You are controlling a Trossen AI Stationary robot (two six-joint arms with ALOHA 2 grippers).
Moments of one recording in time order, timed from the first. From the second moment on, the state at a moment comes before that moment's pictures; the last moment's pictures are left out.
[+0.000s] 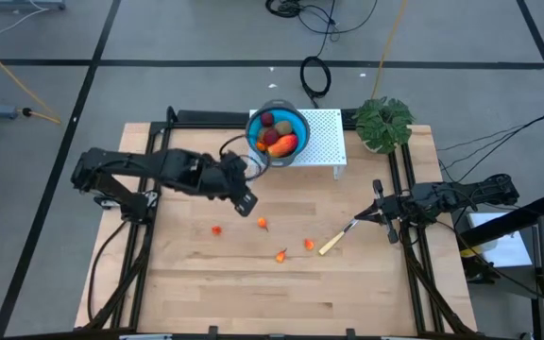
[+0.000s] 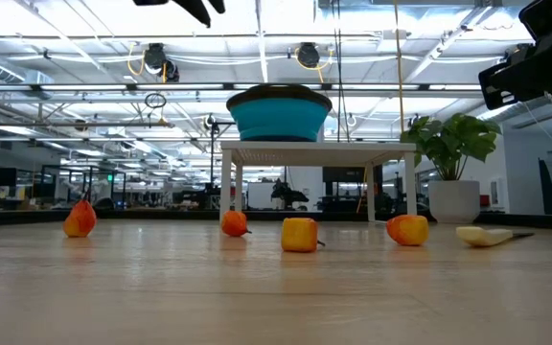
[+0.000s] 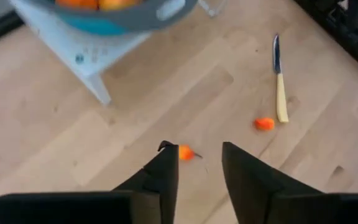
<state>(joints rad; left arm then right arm) -0.14 1.55 1.69 -1.16 -0.33 -0.90 0.22 0.13 0.23 -0.34 0.02 0.00</state>
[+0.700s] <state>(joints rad) -0.37 1.59 1.64 -1.46 -0.40 -1.42 0.22 0.13 0.23 -0.34 0.02 0.00</state>
